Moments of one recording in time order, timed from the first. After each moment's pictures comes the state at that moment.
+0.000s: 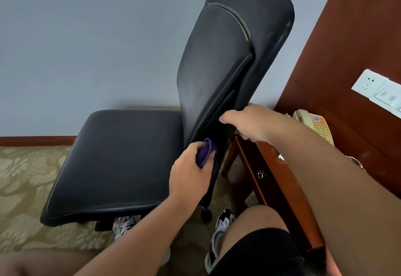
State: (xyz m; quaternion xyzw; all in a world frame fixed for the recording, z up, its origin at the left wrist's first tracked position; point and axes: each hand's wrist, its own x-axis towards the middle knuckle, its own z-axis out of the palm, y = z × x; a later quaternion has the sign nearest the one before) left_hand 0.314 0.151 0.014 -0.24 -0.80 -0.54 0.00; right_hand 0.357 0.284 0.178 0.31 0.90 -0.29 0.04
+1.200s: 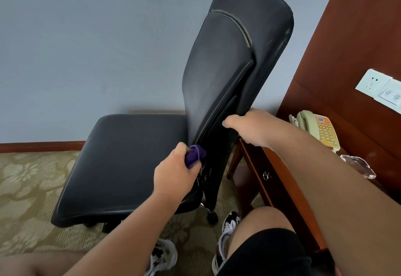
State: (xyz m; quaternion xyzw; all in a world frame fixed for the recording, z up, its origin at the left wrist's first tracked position) left_hand 0.285 0.118 0.023 -0.23 -0.89 -0.39 0.01; right_hand 0.360 0.278 0.173 0.31 0.90 -0.31 0.01
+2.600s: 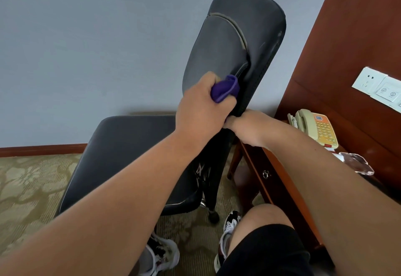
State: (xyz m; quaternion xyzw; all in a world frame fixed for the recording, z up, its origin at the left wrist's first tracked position) left_hand 0.288 0.160 0.160 -0.34 -0.75 -0.56 0.08; right_hand 0.359 0.272 0.171 0.27 0.91 -0.30 0.03
